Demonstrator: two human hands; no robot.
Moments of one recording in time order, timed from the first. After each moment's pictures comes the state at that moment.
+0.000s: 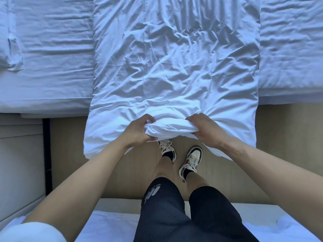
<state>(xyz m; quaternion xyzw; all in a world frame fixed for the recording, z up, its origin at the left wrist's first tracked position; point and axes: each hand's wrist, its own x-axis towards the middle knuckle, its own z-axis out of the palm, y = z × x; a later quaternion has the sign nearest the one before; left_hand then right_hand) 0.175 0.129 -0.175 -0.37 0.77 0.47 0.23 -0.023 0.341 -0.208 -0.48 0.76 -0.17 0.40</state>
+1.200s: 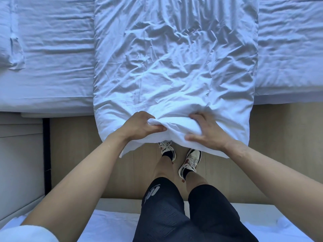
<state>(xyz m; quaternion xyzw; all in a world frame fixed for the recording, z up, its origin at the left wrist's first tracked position) 0.155 0.127 -0.143 -0.33 0.76 0.50 0.25 -0.017 0.361 -0.213 -0.39 0.78 -0.18 0.45</state>
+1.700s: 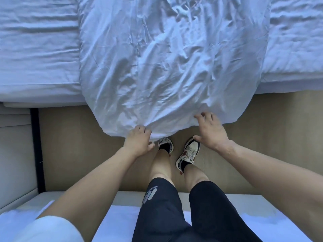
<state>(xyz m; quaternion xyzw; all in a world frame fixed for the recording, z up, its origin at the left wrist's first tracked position) 0.229 0.189 -0.285 -0.21 0.89 0.13 0.38 0.011 0.393 -0.296 -0.45 0.84 0.02 0.30</state>
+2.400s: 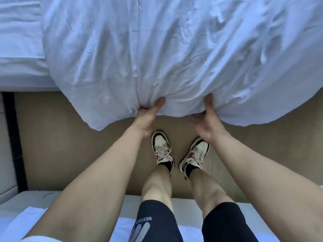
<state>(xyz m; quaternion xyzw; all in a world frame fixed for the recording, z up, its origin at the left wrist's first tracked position) 0.170 0.162 -0.407 -0.64 0.31 0.70 0.03 0.039 0.310 -0.423 0.29 0.53 -0.60 0.52</state>
